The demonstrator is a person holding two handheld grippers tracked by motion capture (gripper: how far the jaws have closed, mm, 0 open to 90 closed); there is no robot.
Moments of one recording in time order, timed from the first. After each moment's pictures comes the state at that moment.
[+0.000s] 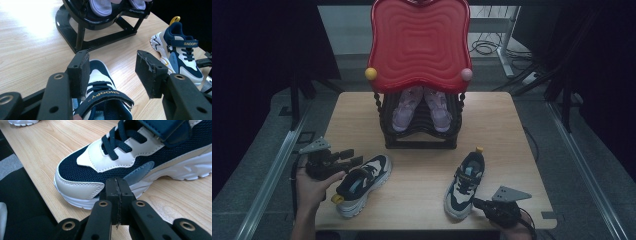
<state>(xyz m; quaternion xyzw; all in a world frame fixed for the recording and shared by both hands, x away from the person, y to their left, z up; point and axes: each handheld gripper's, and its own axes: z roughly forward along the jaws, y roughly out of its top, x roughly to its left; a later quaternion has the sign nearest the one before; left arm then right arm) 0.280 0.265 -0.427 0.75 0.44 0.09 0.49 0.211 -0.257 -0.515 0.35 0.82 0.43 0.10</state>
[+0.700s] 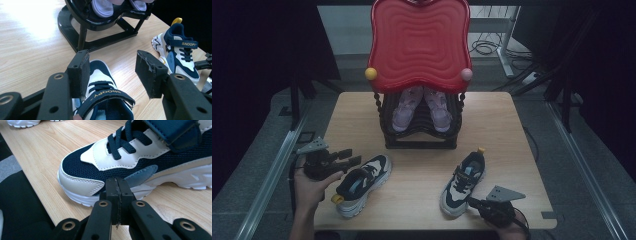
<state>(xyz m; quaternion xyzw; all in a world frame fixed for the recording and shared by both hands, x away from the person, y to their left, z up) 0.277 0.270 -0.425 0.75 0.44 0.10 0.49 0.212 -0.243 -0.517 0.35 0.82 0.43 0.11</state>
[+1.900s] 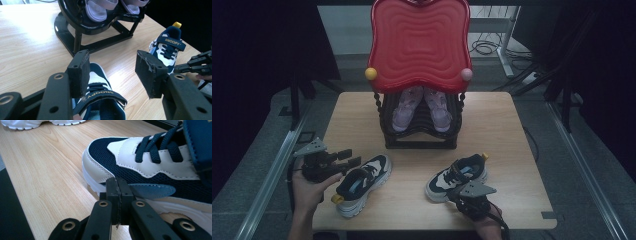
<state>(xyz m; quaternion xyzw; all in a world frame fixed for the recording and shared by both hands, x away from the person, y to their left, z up) 0.269 0.266 -0.417 0.75 0.43 0.10 0.50 0.229 -0.181 -0.521 0.32 0.83 0.43 0.14</state>
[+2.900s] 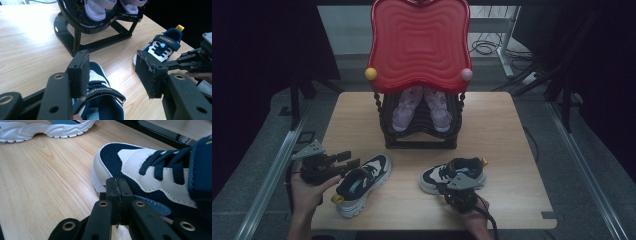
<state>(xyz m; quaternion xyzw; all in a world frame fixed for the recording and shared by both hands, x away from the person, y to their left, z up) 0.264 0.268 -0.420 0.75 0.43 0.10 0.50 0.247 -0.147 -0.520 0.32 0.83 0.43 0.15</state>
